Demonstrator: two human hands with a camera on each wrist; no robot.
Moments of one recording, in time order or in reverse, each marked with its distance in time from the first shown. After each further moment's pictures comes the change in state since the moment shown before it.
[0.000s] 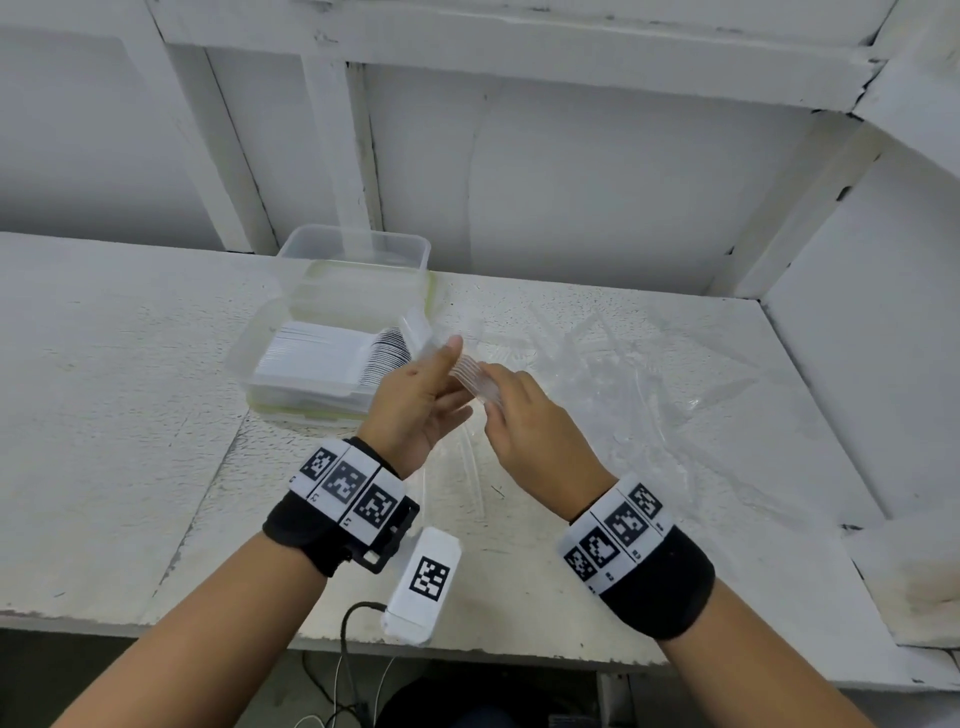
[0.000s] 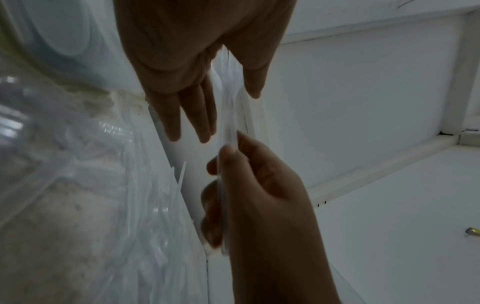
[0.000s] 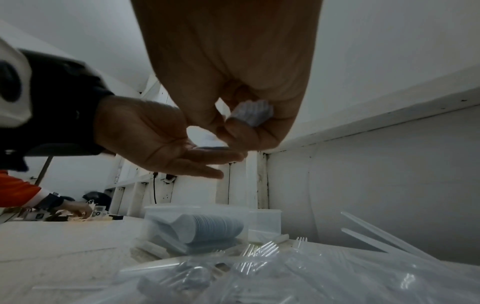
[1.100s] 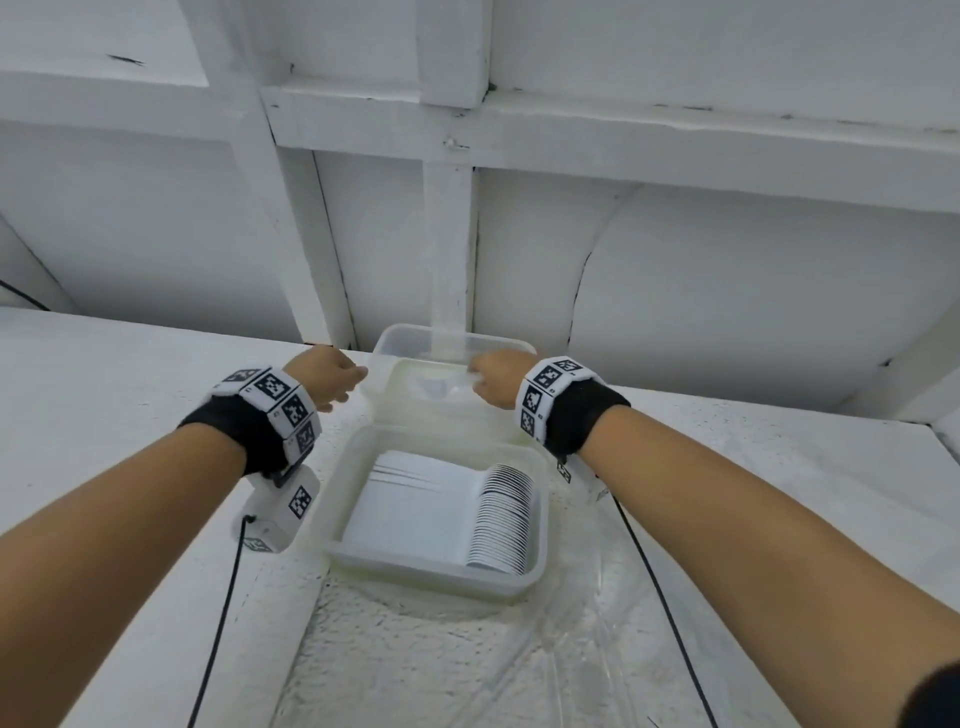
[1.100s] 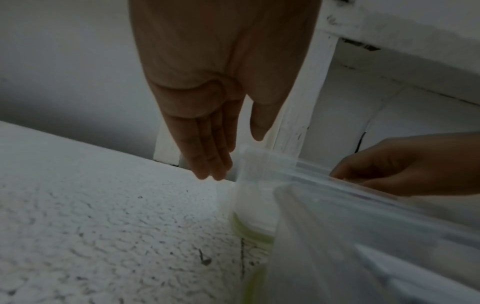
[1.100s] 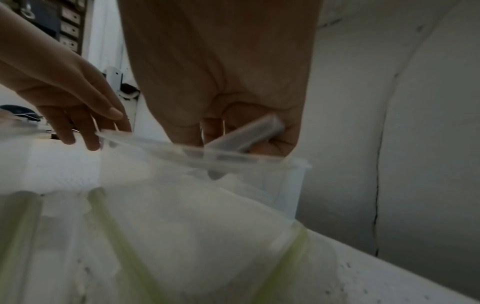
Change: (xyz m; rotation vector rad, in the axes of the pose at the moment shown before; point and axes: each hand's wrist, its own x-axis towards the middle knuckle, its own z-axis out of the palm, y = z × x) left_hand 0.176 0.165 -0.193 1.287 0.310 -0.050; right_hand 0.301 0.010 0.087 -0.263 -0.591 0.106
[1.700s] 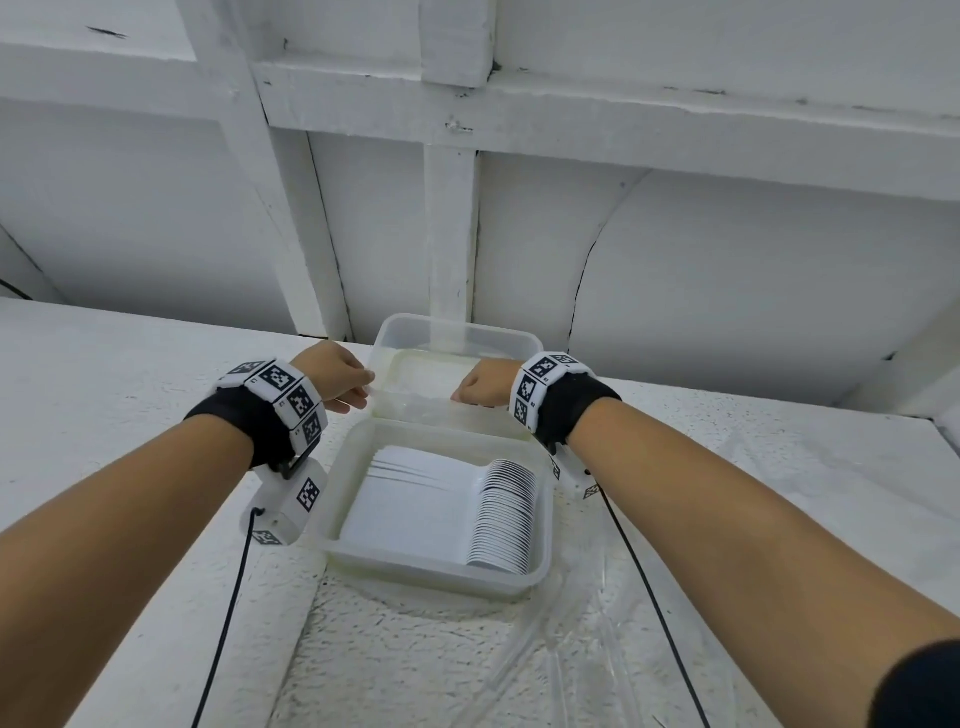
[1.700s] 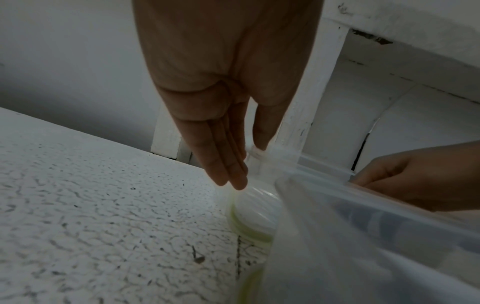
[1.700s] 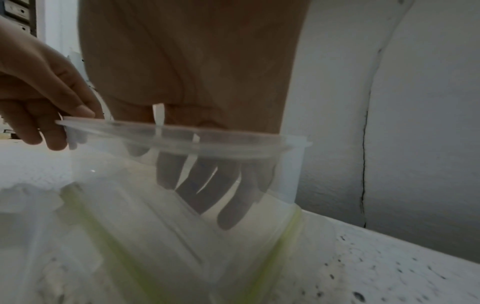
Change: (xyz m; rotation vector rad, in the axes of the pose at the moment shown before) left_hand 0.016 -0.004 0.013 -0.141 -0.049 -0.028; right_hand 0.019 -0.002 0.018 0.207 -0.146 0.034
